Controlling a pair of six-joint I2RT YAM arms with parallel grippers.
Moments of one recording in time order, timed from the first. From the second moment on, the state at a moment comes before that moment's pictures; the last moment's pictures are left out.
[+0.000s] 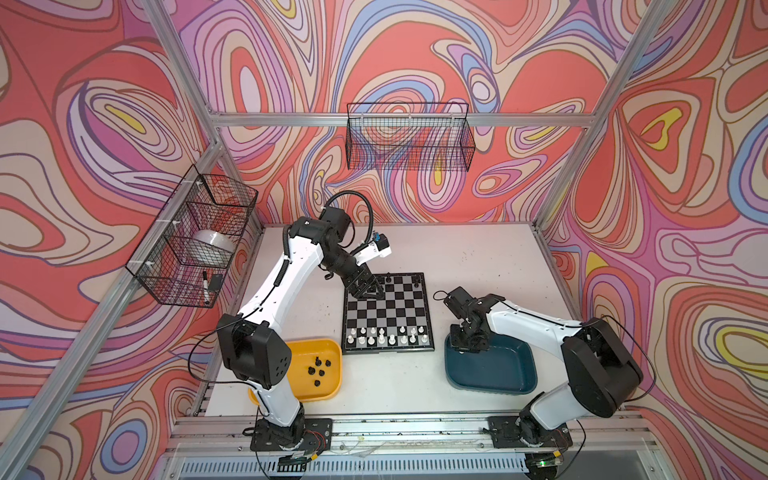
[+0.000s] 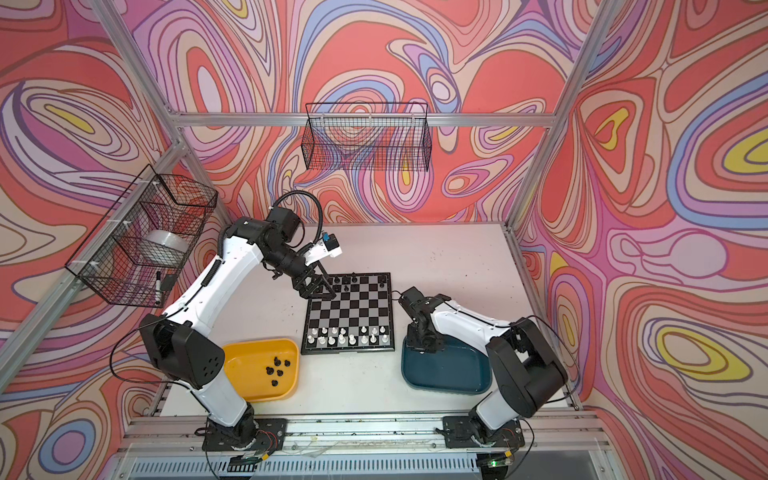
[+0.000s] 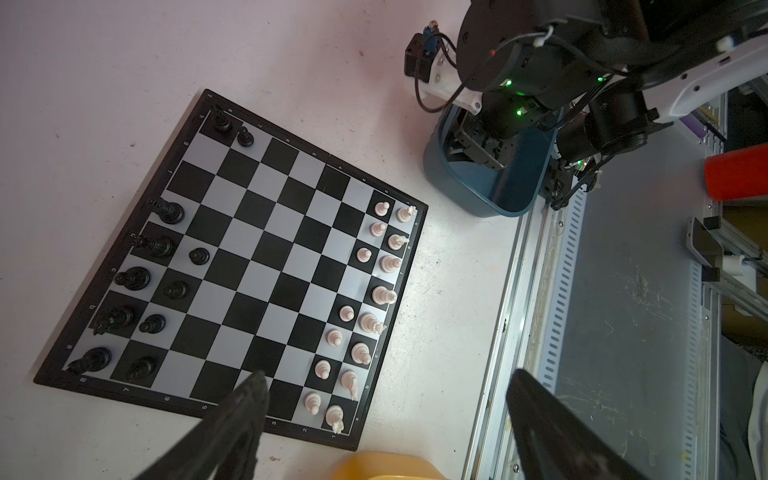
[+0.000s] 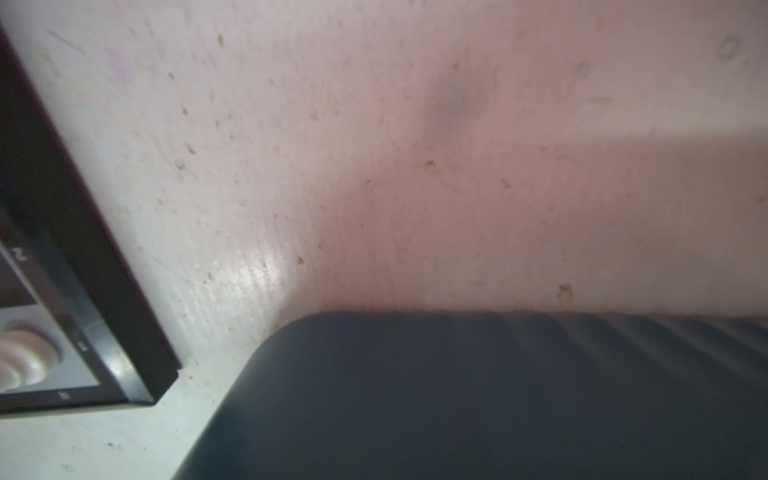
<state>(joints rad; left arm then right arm) -0.32 1.73 1.80 -1.40 0.67 0.66 0.56 1.56 0.89 -0.84 0.00 0.69</state>
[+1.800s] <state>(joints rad) -0.32 1.73 1.78 -1.38 0.65 0.62 0.56 1.52 0.89 -0.86 0.01 0.67</state>
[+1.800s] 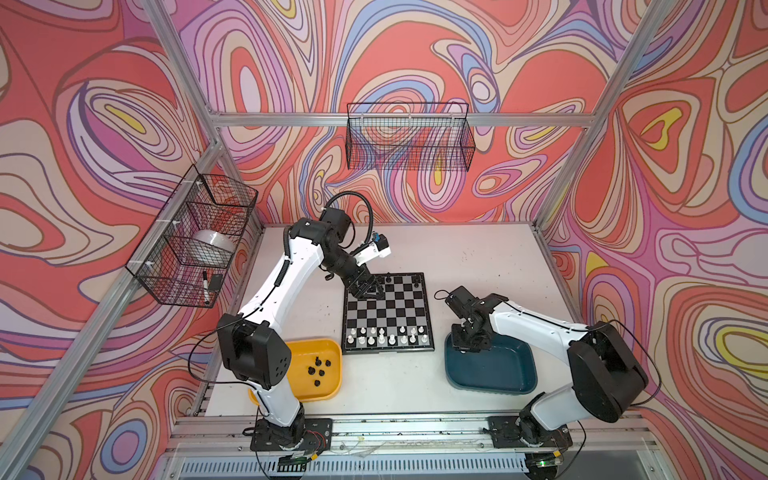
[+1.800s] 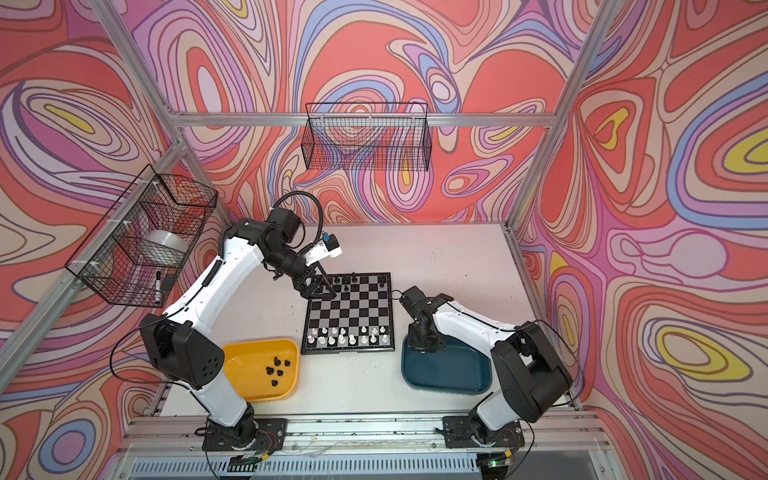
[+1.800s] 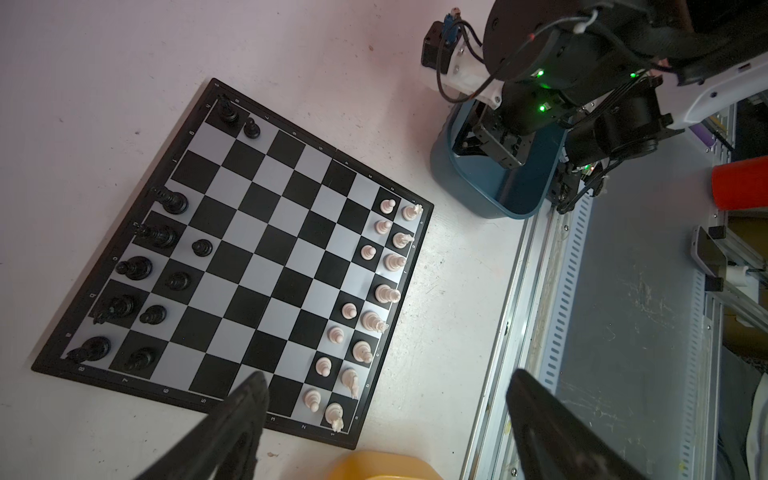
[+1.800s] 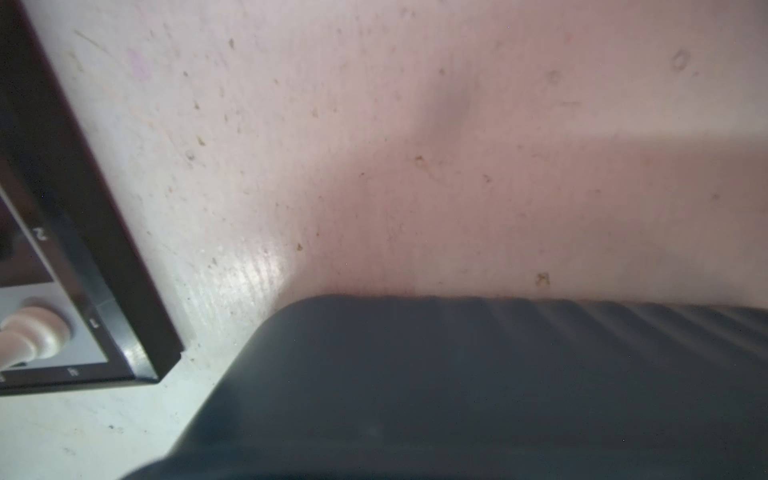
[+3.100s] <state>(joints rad) -0.24 1.75 1.85 -1.37 0.70 0.57 0.59 1.45 1.07 -1.05 0.01 0.66</state>
